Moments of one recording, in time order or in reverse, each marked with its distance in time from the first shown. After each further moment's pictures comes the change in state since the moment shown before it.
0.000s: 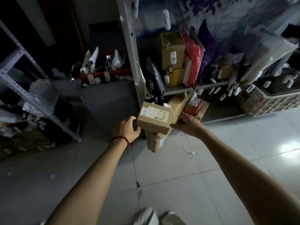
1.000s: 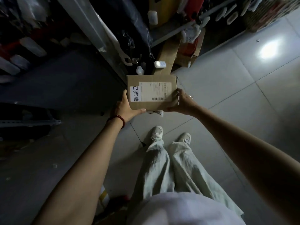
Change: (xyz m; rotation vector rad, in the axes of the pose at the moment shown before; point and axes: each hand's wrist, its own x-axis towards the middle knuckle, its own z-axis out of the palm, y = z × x) left_hand 0.215 -0.036 0.072 -0.139 -0.513 -0.098; right_hand 0.157 0.012 0.072 0.342 -0.155 0.471
